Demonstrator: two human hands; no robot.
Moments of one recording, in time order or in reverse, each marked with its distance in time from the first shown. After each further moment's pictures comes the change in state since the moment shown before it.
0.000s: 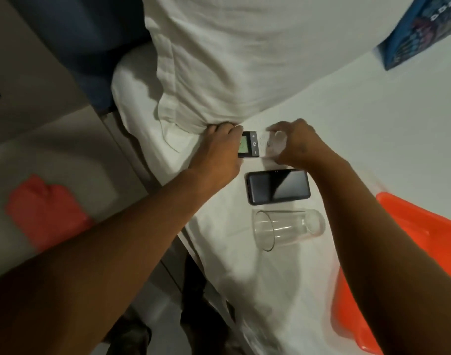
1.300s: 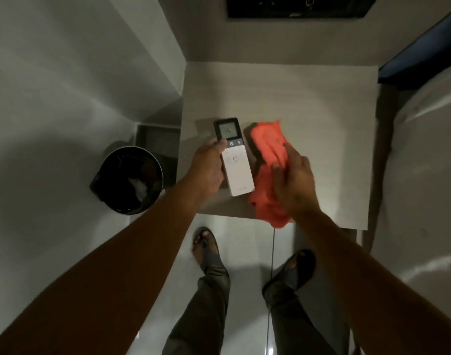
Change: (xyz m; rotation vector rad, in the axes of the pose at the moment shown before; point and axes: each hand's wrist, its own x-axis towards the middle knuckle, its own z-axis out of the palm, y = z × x) left_hand -0.312 -0.349 -0.059 -1.667 0.852 -1.230; right_hand -0.070 -0.328 0.364 0.295 -0.131 -0.622
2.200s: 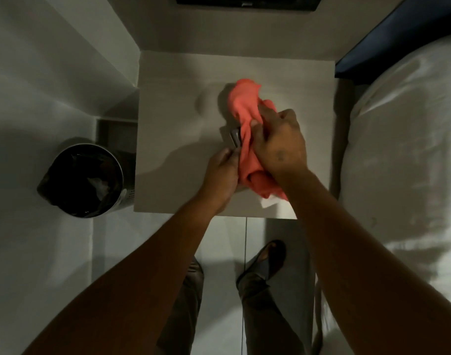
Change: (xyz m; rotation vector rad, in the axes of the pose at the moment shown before) left_hand -0.009 -0.070 0.061 0.288 -0.164 0.197; right_hand 0.055 -0.033 -0.057 -0.275 0.090 -0.147
